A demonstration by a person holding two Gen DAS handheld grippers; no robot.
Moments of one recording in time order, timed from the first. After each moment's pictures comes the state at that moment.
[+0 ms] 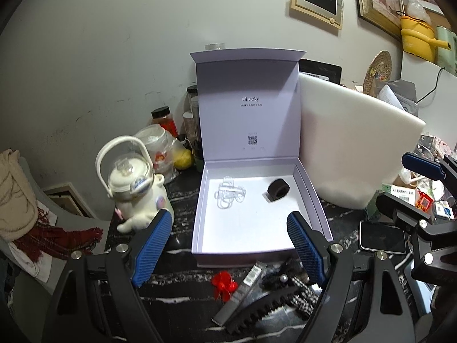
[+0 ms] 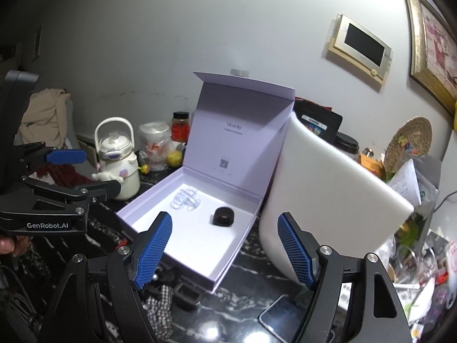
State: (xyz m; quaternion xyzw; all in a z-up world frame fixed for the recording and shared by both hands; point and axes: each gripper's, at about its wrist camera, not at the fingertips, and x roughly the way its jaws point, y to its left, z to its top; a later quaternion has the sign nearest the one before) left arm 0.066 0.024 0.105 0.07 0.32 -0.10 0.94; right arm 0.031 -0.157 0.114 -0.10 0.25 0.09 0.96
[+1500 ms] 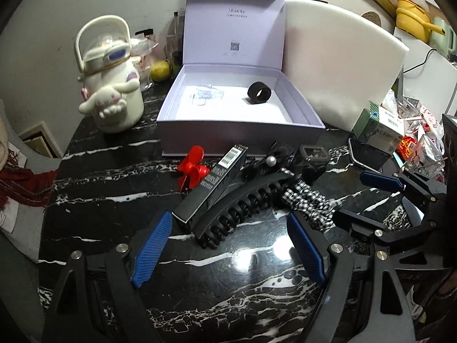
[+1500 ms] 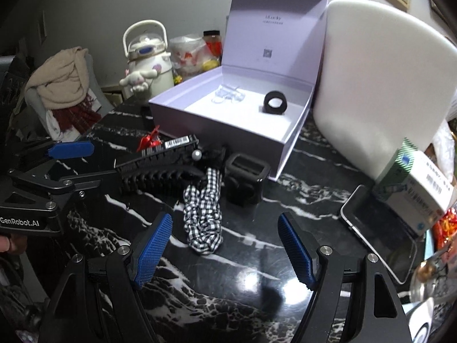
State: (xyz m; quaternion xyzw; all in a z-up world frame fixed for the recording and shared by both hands) left arm 0.008 0.044 -0.016 0.02 0.42 -0.15 0.90; right arm -0.005 -0.143 -0.026 -0.05 0.39 0.16 0.90
